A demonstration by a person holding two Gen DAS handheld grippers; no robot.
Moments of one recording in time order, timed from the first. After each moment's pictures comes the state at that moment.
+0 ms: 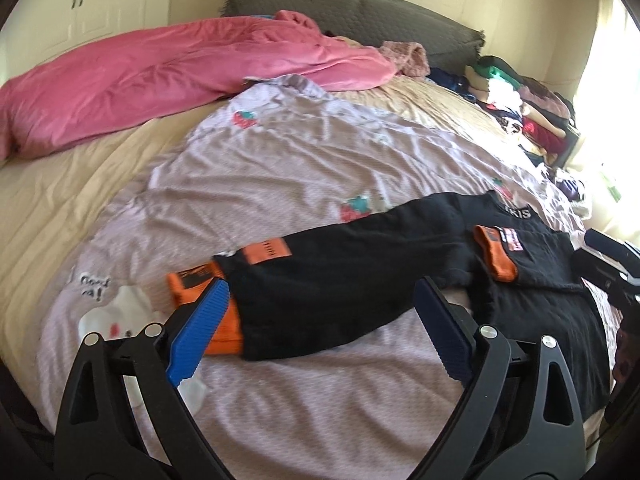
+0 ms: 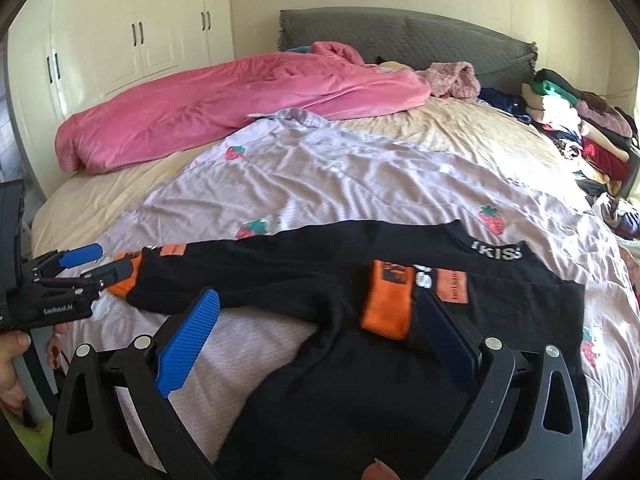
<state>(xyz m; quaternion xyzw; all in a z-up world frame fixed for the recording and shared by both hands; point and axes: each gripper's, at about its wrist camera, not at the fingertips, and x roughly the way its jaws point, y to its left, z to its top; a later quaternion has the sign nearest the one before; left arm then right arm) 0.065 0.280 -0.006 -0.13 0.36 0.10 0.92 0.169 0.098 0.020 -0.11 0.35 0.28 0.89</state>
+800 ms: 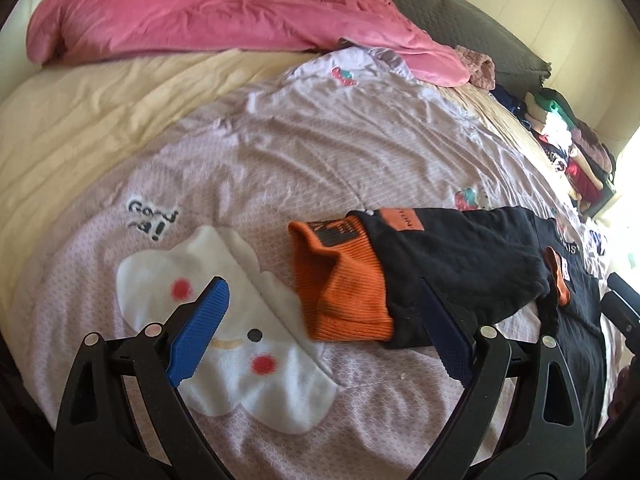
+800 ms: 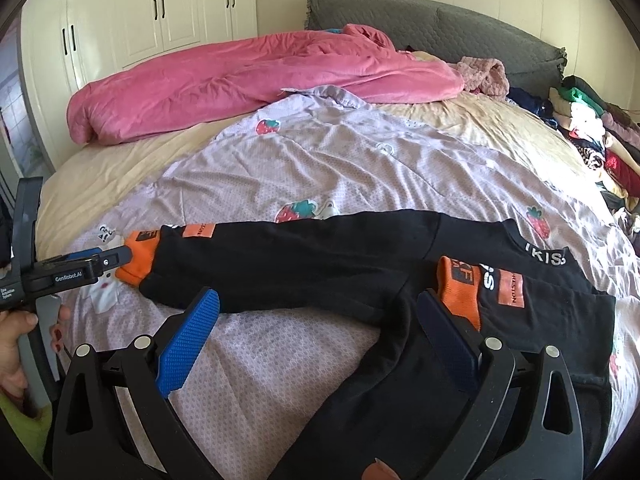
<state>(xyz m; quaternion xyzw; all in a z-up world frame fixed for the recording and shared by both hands) 0.040 0.372 -0.064 -0.24 0.39 0.16 0.87 0.166 0.159 -0.014 -0.14 0.37 0.30 0.87</state>
